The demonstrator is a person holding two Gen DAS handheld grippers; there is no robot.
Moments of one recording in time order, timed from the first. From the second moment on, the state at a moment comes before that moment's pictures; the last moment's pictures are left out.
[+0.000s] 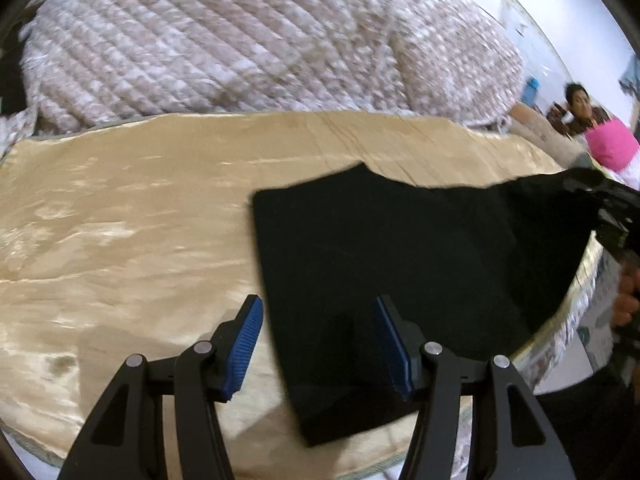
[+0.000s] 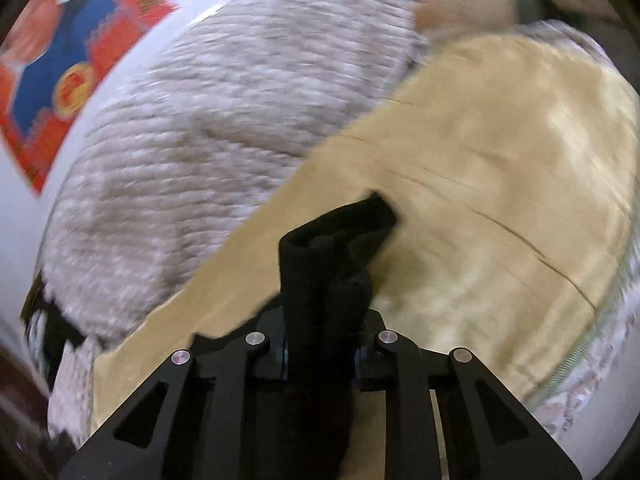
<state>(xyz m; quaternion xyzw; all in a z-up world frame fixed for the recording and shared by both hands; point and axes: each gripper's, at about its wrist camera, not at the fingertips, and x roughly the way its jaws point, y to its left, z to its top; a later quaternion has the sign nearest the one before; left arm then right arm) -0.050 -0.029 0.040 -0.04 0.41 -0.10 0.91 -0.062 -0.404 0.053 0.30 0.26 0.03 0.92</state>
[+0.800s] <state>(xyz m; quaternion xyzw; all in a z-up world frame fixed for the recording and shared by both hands) -0.044 0.075 0.057 -0.12 0.38 0.01 0.91 -0.052 -0.159 0.026 0.05 0.36 0.27 0.89</state>
